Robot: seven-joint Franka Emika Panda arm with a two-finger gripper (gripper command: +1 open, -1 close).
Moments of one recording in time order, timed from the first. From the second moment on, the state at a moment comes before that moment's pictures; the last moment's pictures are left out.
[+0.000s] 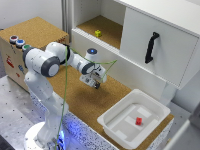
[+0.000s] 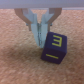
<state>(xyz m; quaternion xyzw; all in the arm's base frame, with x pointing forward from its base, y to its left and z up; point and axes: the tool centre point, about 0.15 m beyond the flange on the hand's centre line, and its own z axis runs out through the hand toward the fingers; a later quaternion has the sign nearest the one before) 0.444 -0.020 0.218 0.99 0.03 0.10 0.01</state>
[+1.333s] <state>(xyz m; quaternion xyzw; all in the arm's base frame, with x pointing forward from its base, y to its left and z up) 0.461 -0.080 0.257 0.99 0.01 0.11 0.05</state>
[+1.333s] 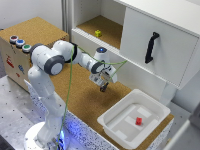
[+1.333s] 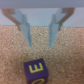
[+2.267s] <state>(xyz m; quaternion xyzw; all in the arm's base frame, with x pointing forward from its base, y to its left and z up) 0.416 -0.076 0.234 0.97 0.24 0.06 0.04</state>
